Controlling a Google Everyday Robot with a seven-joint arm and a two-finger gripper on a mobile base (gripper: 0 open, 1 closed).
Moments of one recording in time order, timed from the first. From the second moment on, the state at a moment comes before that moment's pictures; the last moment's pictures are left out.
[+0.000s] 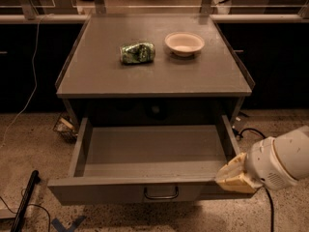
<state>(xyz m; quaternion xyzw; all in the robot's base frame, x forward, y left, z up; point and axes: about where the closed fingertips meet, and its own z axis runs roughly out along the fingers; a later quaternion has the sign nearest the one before) 0.366 -0.171 0.755 -0.51 0.81 0.21 0.21</state>
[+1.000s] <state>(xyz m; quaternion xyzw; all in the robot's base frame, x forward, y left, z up) 0.337 -0.152 0.667 -0.47 0.82 0.25 0.18</state>
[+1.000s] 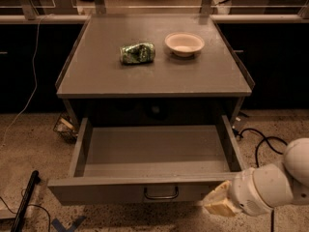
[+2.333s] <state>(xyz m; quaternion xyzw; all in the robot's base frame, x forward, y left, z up) 0.365 -0.135 0.672 -0.50 0.81 0.24 0.19</state>
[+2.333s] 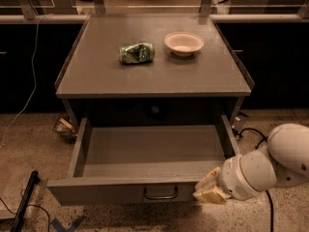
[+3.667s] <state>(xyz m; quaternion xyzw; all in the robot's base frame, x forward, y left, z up) 0.475 -0.117 0.638 -0.50 0.81 0.24 0.16</state>
